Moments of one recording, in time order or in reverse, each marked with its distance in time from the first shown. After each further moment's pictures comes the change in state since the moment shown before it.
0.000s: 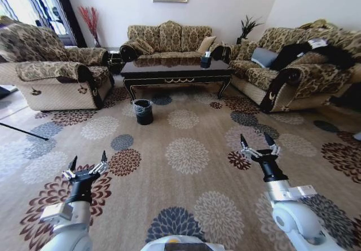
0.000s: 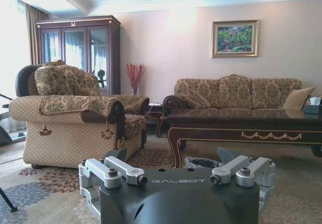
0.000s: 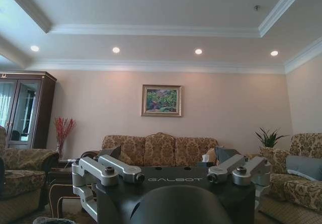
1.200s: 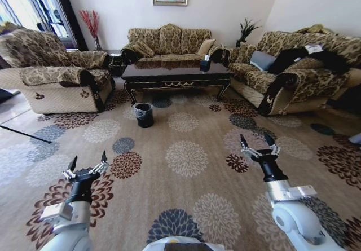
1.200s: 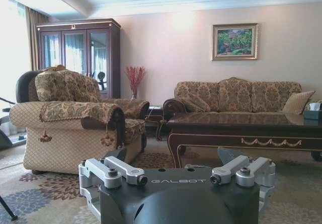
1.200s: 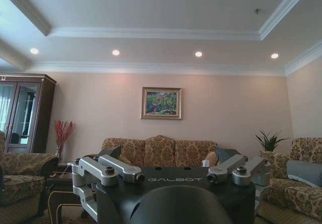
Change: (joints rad) left arm 0.000 0.000 0.000 0.000 0.000 0.000 0.000; right arm 0.000 0.000 0.000 0.000 0.000 0.000 0.000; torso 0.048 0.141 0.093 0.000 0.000
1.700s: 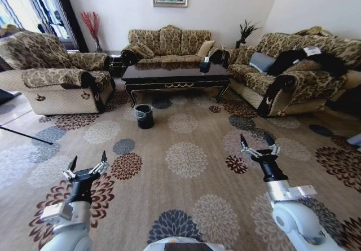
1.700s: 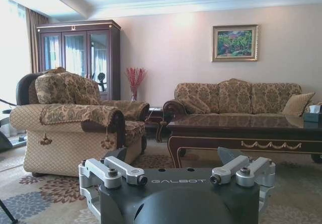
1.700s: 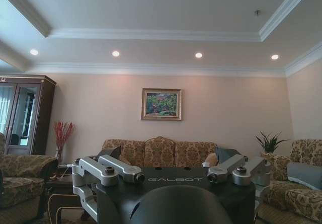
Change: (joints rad) left arm 0.000 0.000 0.000 0.000 0.000 0.000 0.000; right arm 0.000 0.000 0.000 0.000 0.000 0.000 0.000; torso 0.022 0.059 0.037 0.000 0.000
